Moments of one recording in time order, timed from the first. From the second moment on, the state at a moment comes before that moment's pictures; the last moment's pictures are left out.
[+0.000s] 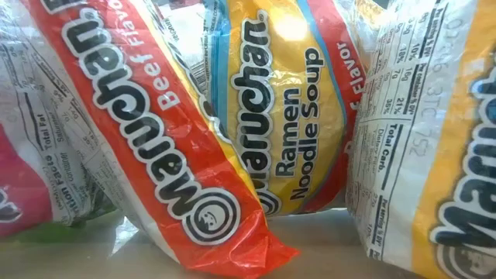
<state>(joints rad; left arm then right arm) 0.21 0.94 0.49 0.52 0.25 -0.16 -0.32 1.40 1.26 -1.19 0.12 -0.06</state>
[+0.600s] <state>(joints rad) 0.21 0.94 0.49 0.52 0.25 -0.16 -0.02 1.29 1.26 -1.24 0.05 0.35</state>
